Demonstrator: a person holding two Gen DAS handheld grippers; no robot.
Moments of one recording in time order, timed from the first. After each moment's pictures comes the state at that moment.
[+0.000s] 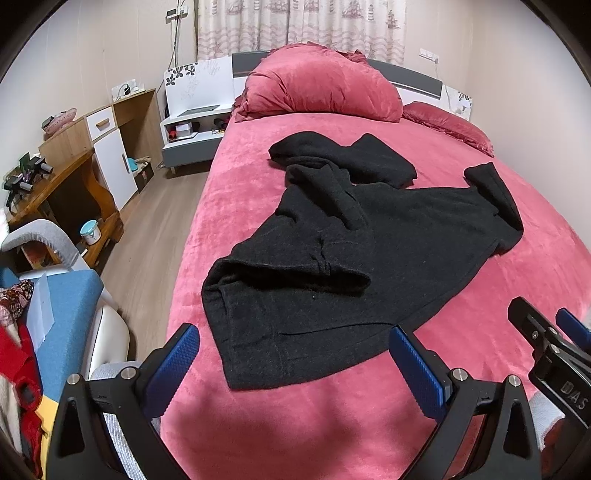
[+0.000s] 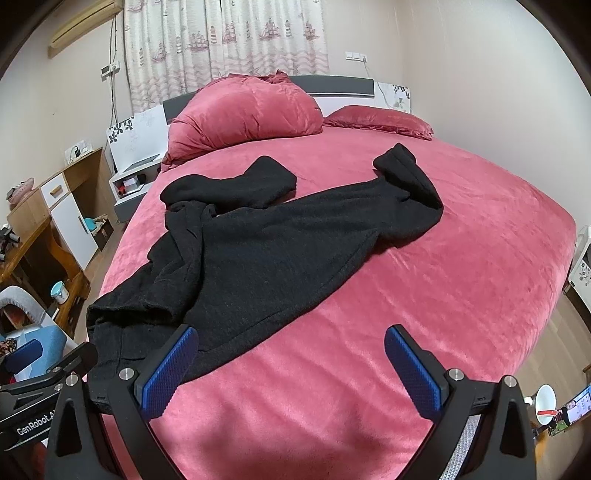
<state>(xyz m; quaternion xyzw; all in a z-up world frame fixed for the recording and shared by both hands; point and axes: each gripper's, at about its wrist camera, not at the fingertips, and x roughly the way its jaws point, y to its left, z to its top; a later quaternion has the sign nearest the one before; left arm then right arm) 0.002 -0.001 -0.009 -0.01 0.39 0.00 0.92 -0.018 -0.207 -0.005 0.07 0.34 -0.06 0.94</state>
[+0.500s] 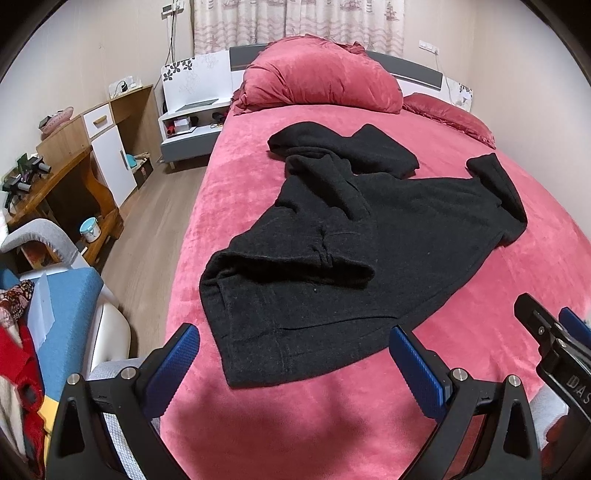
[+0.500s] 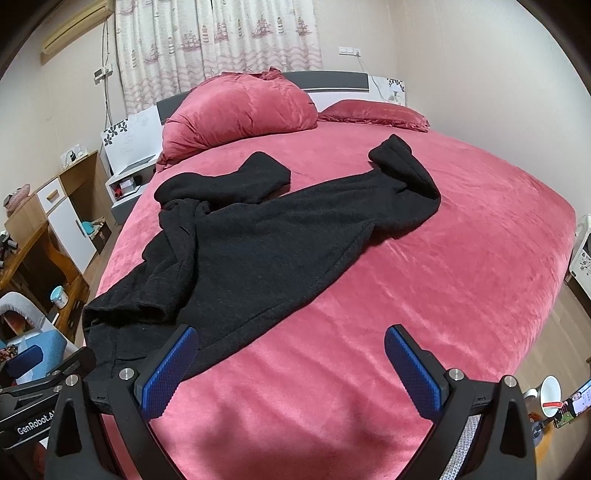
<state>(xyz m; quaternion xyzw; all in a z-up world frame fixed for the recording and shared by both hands) 0.009 -0.003 -0.019 -0.01 0.42 0.00 0.91 -0.016 -0.214 -0.014 0.09 0.34 -0.06 0.93</state>
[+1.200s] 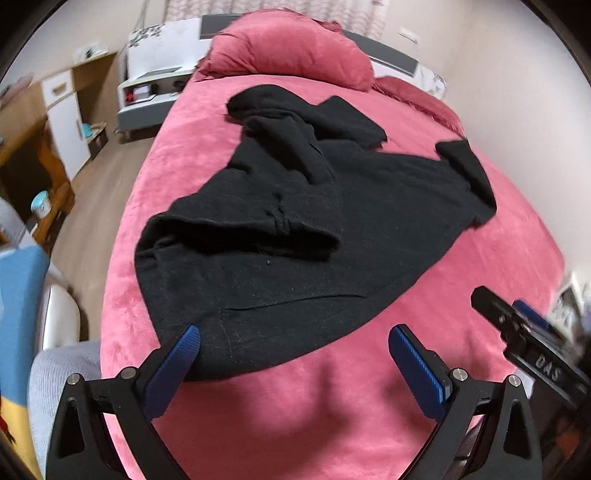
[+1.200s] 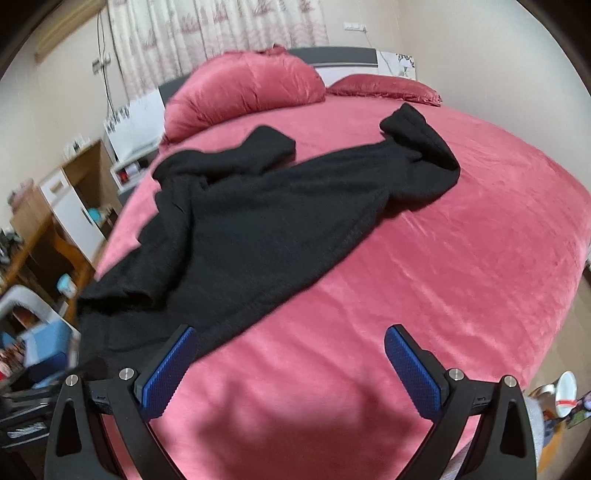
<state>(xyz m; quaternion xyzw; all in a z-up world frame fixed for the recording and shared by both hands) 0.025 -0.008 -0.053 -0.05 0.47 -0.10 0.88 0.011 -0.228 -0.047 0.09 0.39 -0.04 0.91</state>
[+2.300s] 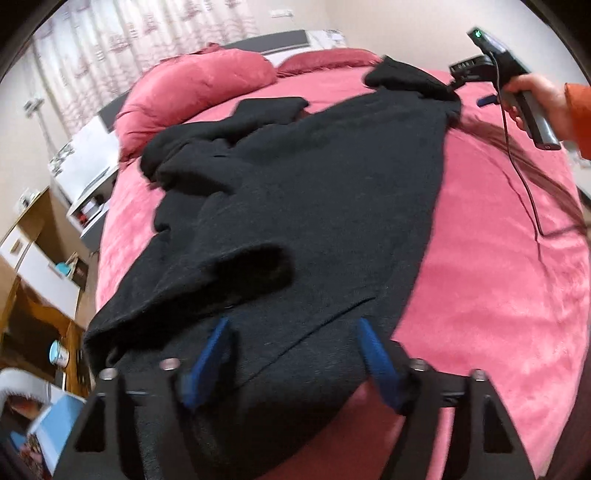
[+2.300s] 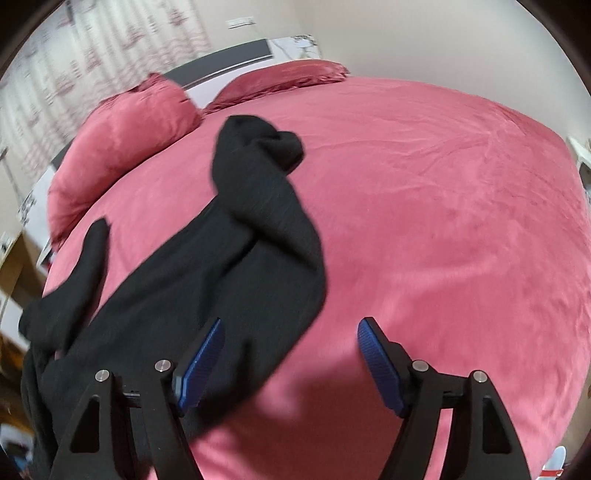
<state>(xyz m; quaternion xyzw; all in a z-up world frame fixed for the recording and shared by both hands) 0.063 -0.056 -0.100 0.21 0.38 -0.16 0.89 0.192 -0.518 -0.069 0.23 0.38 -0.16 0.88</state>
